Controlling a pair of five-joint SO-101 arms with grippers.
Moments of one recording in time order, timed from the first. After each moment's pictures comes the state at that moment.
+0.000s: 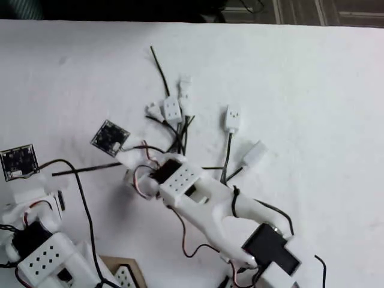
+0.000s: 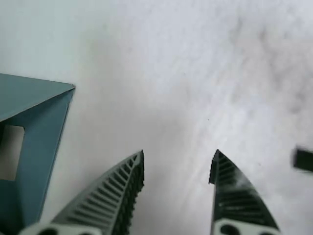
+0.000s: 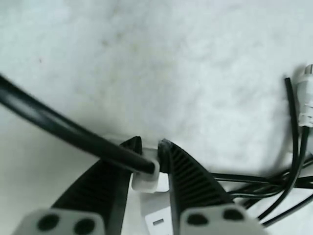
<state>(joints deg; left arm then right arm) -49.0 -76.0 80.0 59.7 -23.9 -50.0 2.3 37.2 34.8 15.9</state>
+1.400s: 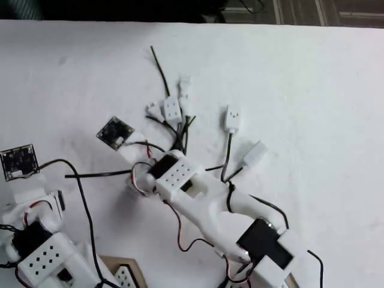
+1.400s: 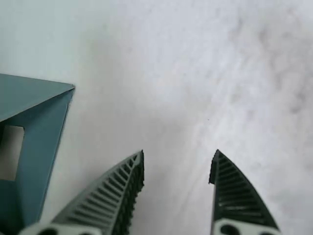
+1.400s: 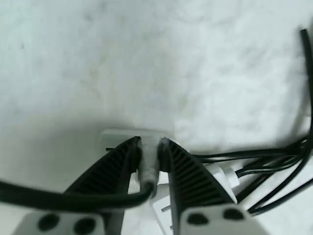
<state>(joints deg) -49.0 -76.0 80.0 59.7 -23.9 -48.9 6.0 33.5 42.1 9.2</state>
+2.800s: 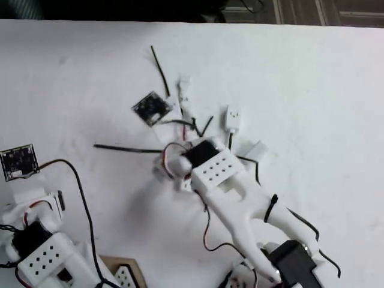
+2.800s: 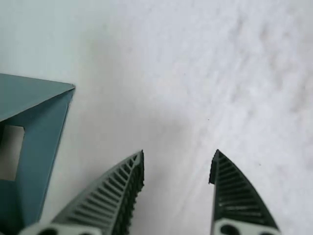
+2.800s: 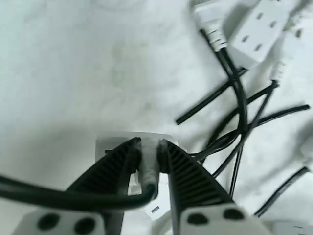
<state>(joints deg) -49.0 -76.0 80.0 59.7 -23.9 -36.4 -15.6 33.0 53.1 9.8</state>
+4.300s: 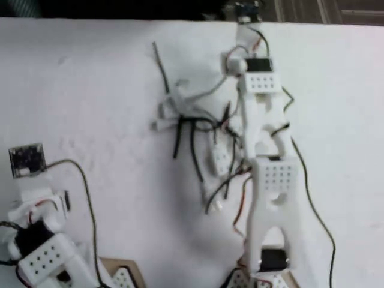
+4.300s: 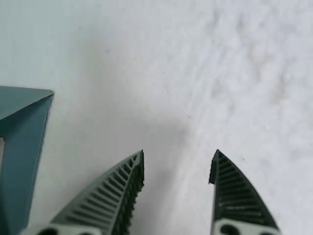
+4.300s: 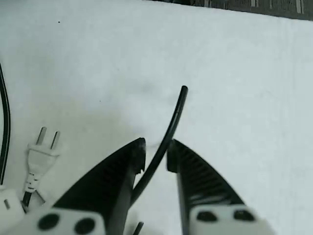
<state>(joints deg) -45.1 -76.0 81.8 59.2 -23.9 -5.5 50.7 -55.4 60.1 4.9</state>
